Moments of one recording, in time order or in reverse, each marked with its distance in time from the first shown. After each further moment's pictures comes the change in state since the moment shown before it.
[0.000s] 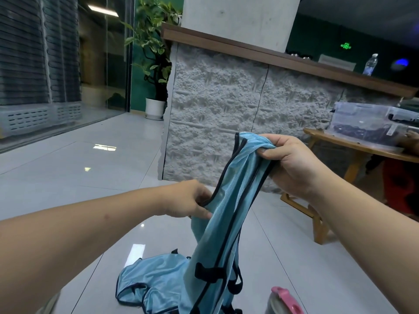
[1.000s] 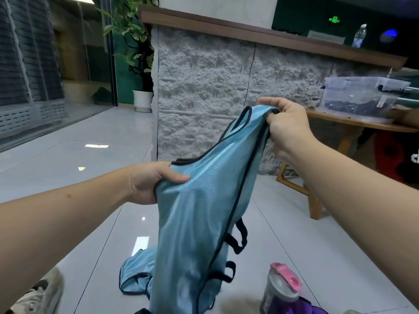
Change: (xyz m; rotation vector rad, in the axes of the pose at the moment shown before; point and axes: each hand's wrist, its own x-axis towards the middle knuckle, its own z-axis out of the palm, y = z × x) left_hand -0.017 -0.017 -0.024 -0.949 -0.208 -0.181; right_hand 0.023 -0.003 -0.008 -0.217 0.584 -0.117
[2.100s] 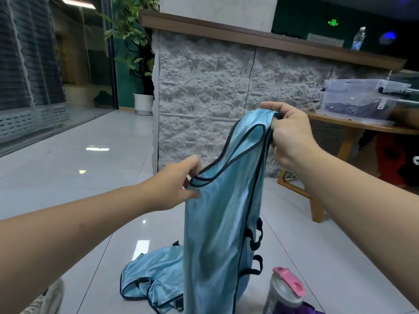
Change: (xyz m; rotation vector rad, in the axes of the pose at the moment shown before) left_hand 0.015 -0.007 0.021 1.137 0.432 0.458; right_hand -0.004 0.004 -0.003 0.133 -0.030 0.024
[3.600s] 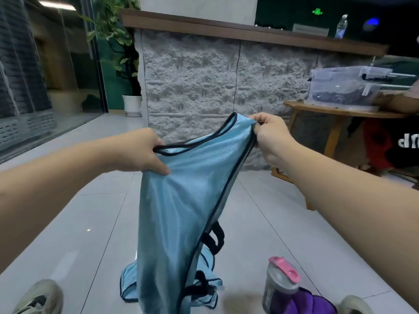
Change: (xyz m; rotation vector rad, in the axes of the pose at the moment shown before) left_hand 0.009 0.049 -0.082 0.200 -0.101 -0.322; right_hand 0.031 0.040 -0.015 -0.175 -0.036 0.070
